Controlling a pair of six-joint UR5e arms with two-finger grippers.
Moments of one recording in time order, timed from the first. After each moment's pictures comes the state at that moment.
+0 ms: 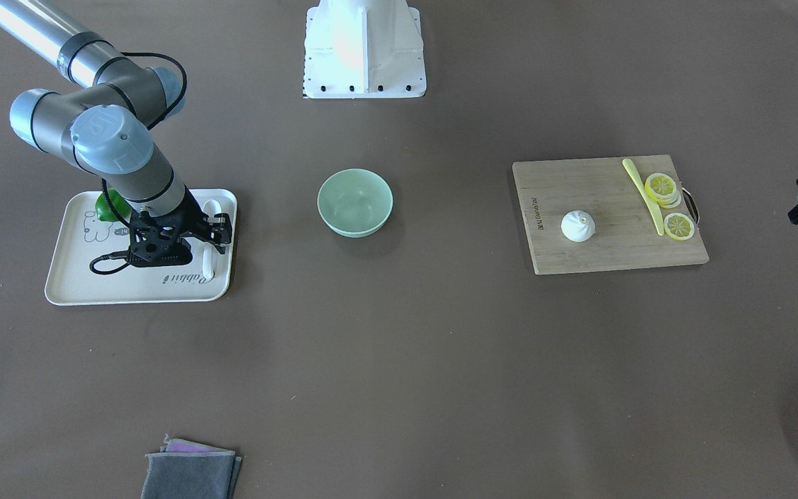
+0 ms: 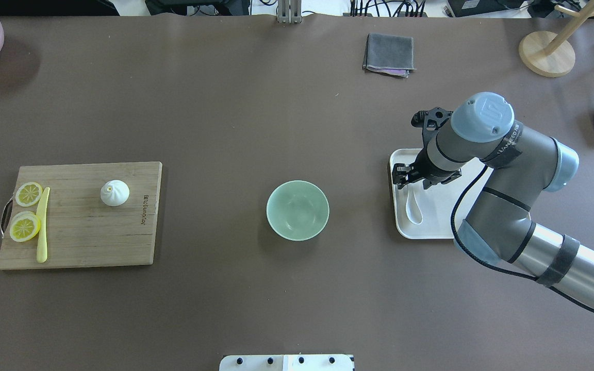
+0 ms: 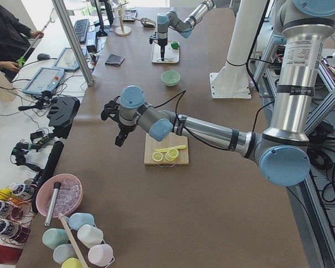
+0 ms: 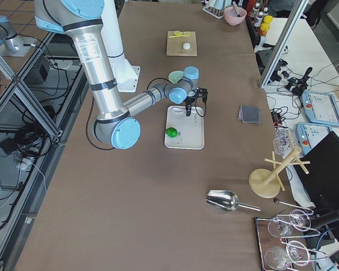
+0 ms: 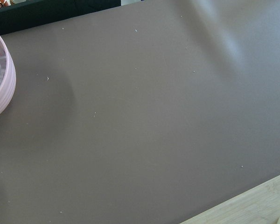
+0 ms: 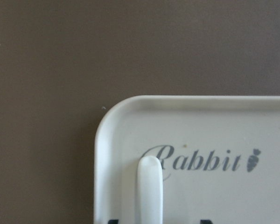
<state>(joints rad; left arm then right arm) -1.38 -1.67 -1.71 -2.00 -2.37 -0.27 0.70 -1.21 1.62 -1.28 2.03 1.05</state>
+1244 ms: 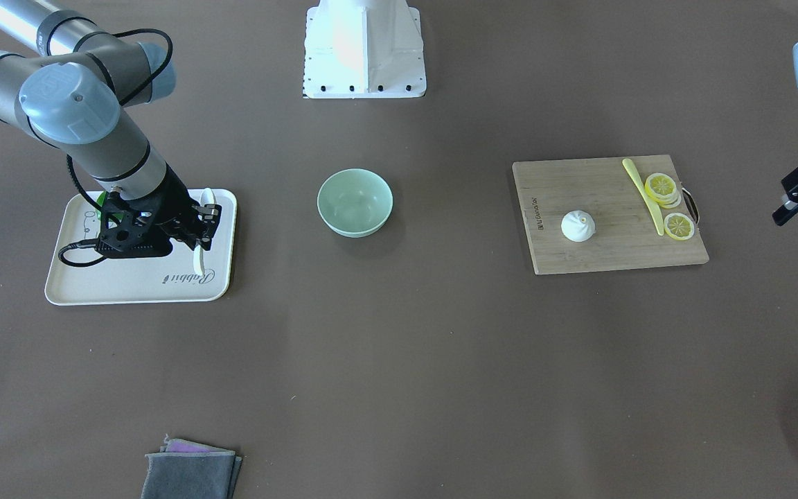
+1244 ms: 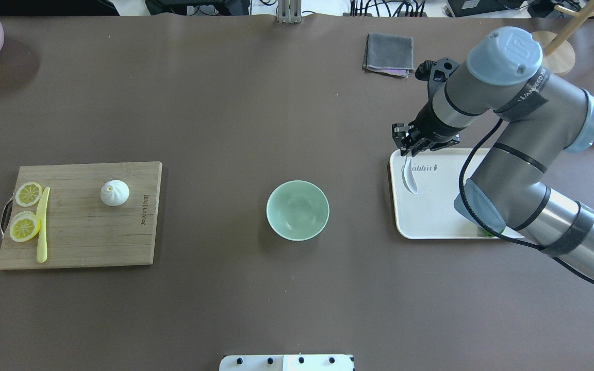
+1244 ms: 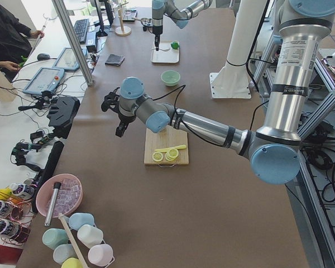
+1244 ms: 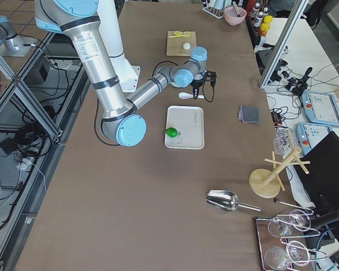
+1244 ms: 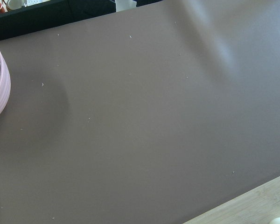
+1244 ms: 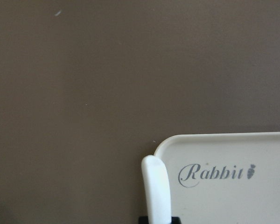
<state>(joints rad) -1.30 -1.72 -1.75 -2.01 -2.36 -0.41 0.80 -1.10 1.76 -1.48 2.11 1.06</state>
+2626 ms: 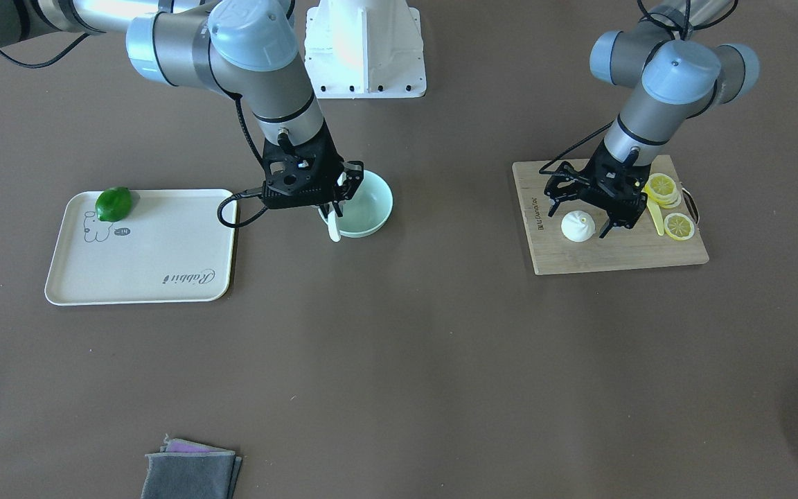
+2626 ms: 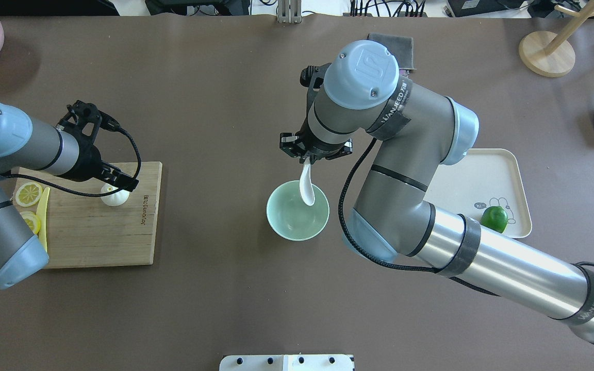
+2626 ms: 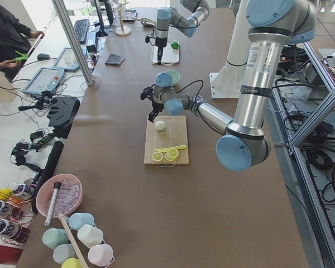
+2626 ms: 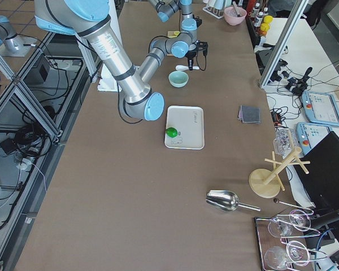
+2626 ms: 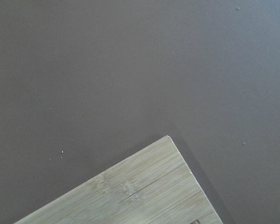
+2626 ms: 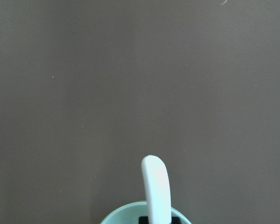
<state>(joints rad) -0.75 -1.75 -1.79 -2.01 -1.96 -0.59 0.60 -0.80 1.65 -1.52 1.93 1.21</state>
